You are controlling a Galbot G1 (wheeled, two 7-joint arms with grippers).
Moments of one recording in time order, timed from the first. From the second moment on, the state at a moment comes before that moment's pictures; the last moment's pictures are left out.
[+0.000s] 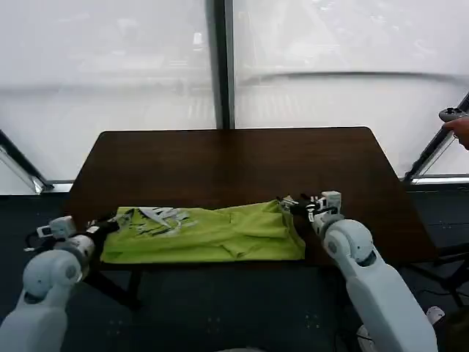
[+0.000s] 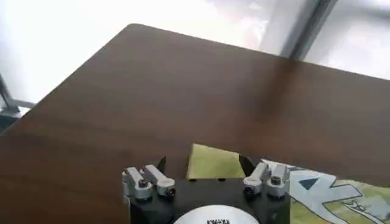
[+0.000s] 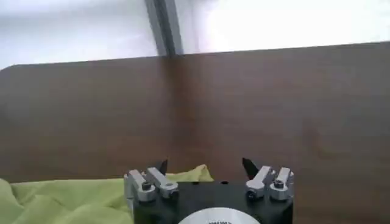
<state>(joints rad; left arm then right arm) 1.34 -1.06 -0.75 -1.87 -0.80 0.68 -0.13 -1.03 1.13 0.26 1.81 0.69 -0.68 0.19</state>
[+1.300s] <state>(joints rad) 1.32 -1.06 -0.76 -1.85 -0.81 0.63 -0.13 -1.07 1.17 0.29 1.81 0.67 -0.56 0.17</state>
